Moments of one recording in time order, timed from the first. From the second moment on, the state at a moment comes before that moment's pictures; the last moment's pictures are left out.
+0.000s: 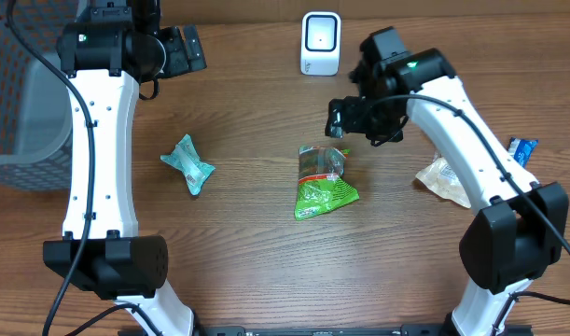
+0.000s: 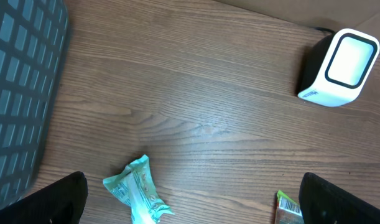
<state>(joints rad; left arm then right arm) 0.01 1.89 2.14 -1.24 0.02 -0.26 0.34 1.94 1.77 -1.19 -0.32 0.37</state>
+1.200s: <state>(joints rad) 0.01 1.89 2.14 -1.24 0.02 -0.26 0.34 1.59 0.91 -0.43 -0.44 1.01</state>
